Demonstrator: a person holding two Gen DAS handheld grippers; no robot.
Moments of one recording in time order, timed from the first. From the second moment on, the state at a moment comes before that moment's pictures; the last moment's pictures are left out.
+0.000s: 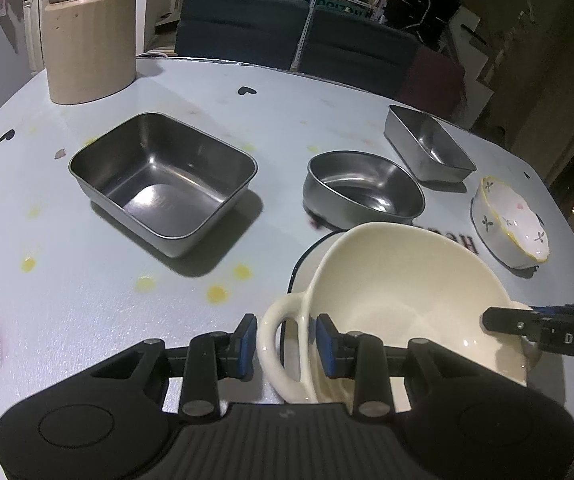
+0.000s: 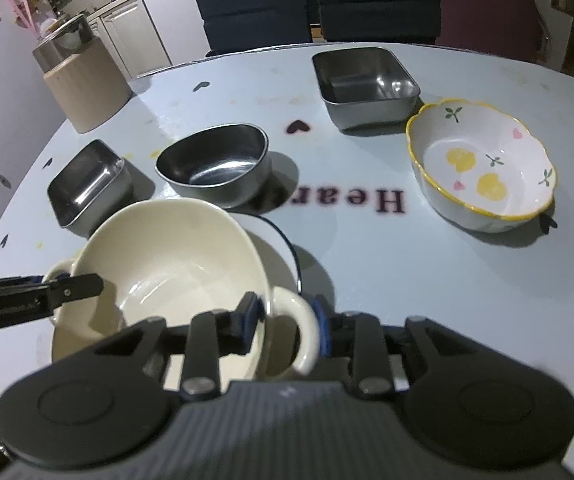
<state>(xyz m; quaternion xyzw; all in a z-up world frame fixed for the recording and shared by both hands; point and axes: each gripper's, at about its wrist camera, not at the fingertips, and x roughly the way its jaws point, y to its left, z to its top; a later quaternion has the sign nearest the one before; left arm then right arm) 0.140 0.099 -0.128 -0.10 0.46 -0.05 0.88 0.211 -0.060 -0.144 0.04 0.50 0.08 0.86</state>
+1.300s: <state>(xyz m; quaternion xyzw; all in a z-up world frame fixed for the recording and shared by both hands) 0.127 0.084 -0.117 -0.04 0.47 -0.06 0.88 0.192 -0.061 -0.148 0.06 0.49 0.09 0.87</state>
